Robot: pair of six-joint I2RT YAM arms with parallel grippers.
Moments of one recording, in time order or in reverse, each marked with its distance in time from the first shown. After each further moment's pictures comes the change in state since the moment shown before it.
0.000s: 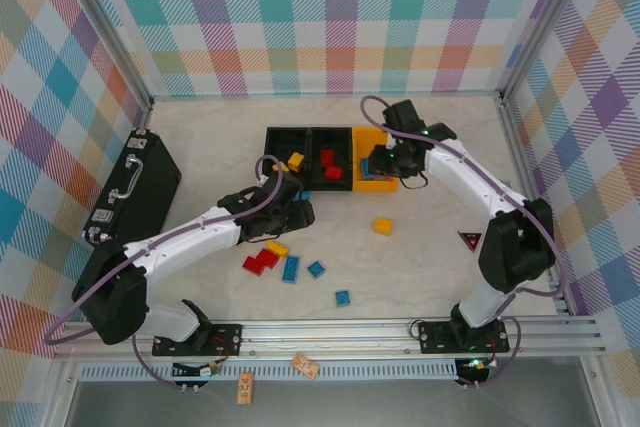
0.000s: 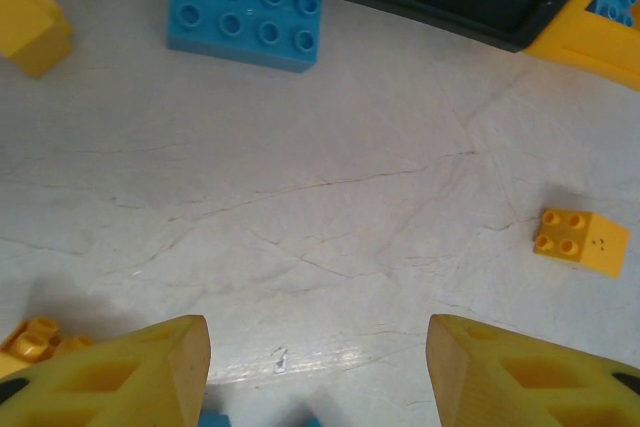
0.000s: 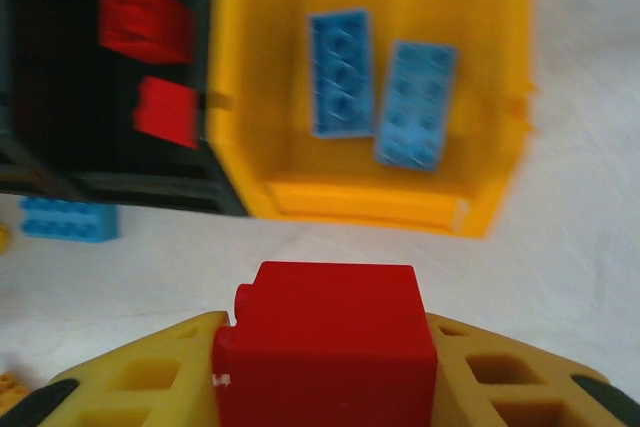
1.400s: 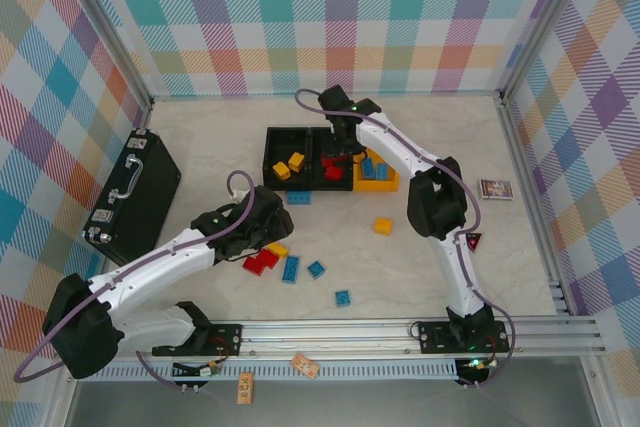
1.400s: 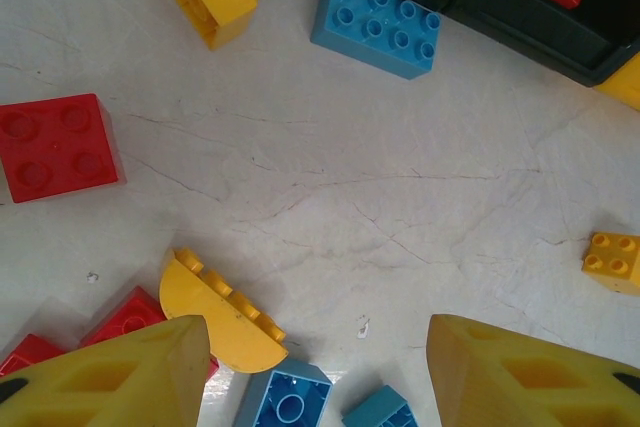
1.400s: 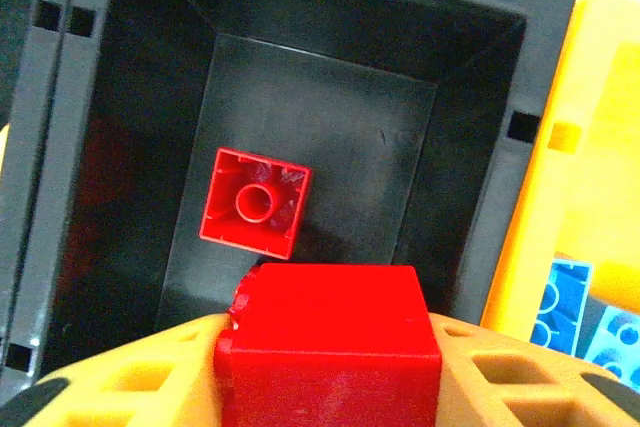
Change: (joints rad) left arm 0.006 -0.215 -0.132 -0.086 -0.097 -0.101; right arm 0.138 0.614 0.690 -0.156 0.159 -0.107
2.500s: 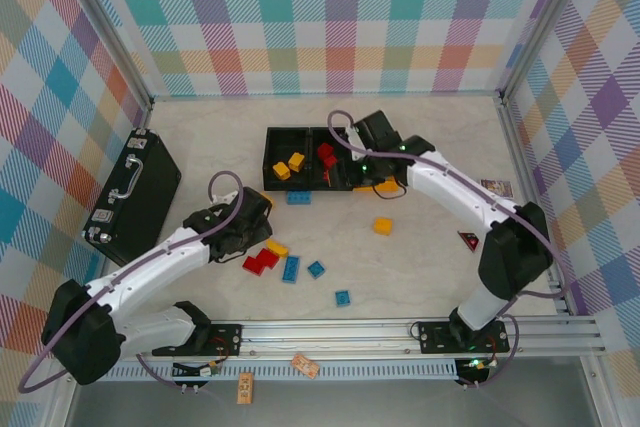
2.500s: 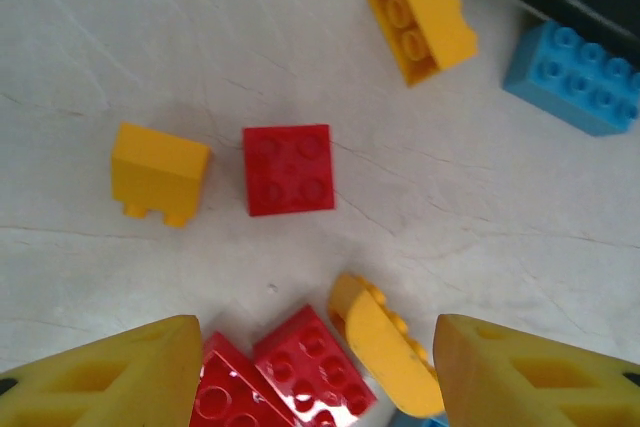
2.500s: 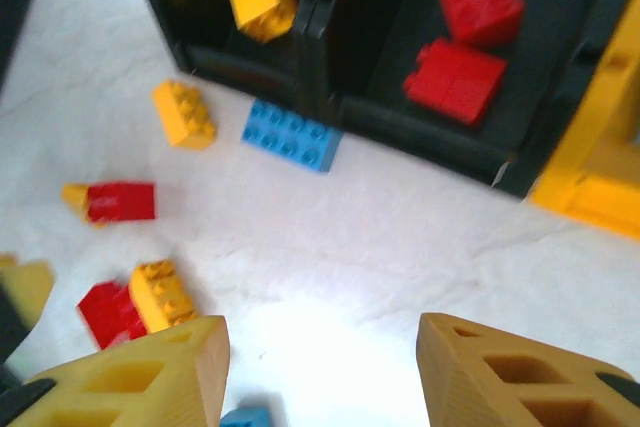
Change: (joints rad) left arm 0.109 0.000 -0.023 -0.148 -0.103 -0.014; right arm 0.026 -0.684 -0.803 0.319 -0.383 0.059
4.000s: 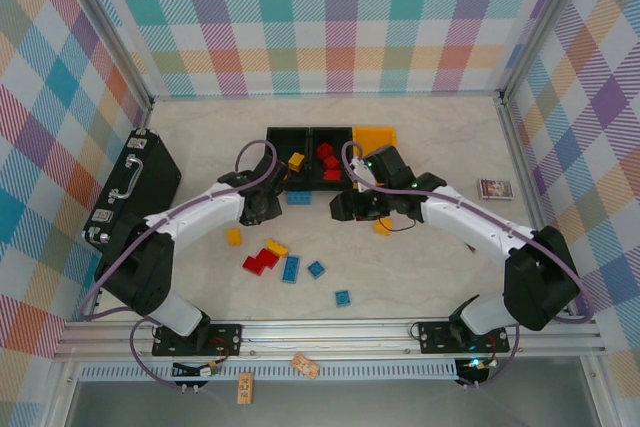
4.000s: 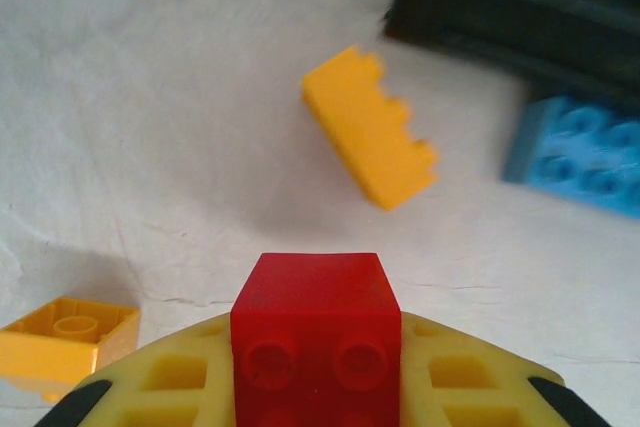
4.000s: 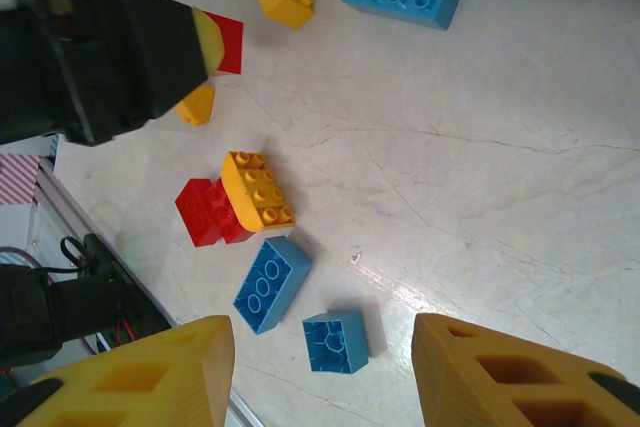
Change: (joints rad) left arm 0.074 0.404 0.283 0.039 0.017 0.216; right arm 0.015 -0.181 -0.326 0.205 -0.200 0.126
